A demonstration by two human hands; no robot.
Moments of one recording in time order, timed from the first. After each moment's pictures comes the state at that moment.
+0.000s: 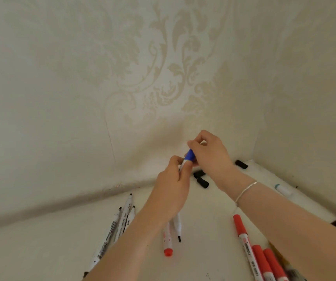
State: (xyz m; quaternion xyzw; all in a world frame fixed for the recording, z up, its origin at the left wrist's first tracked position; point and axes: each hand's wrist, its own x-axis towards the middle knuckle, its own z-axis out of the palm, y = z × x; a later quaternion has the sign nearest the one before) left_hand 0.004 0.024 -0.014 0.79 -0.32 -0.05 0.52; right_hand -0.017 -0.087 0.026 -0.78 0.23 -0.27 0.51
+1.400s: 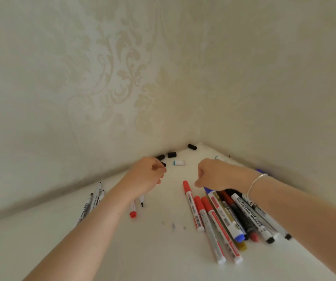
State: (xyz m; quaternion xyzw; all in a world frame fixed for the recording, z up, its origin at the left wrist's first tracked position) left_hand -0.043 0.027 0.000 0.84 -0.36 -0.15 0.37; right_hand -0.173 -0.111 0.019 -0.94 0.26 0.08 0.18
